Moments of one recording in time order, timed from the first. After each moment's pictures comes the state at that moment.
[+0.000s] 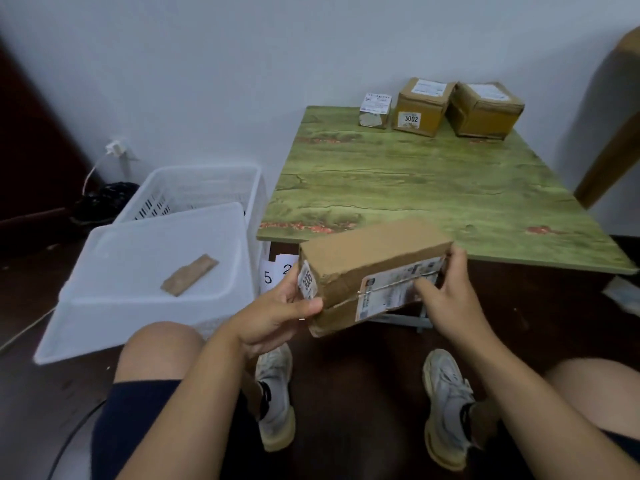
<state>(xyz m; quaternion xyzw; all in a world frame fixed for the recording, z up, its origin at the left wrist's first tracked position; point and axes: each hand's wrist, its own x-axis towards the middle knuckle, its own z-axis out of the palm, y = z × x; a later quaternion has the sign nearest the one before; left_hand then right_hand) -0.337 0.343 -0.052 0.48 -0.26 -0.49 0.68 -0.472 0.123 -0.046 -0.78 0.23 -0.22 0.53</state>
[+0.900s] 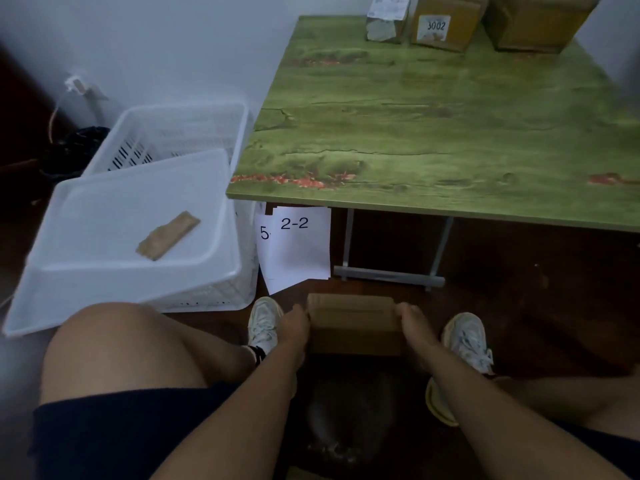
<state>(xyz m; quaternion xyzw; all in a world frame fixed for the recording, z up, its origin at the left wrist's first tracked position) -0.336 0.284 -0.255 0.78 0.21 -0.32 0.49 -0.444 0.102 -0.273 -0.65 0.49 0.06 0.57</state>
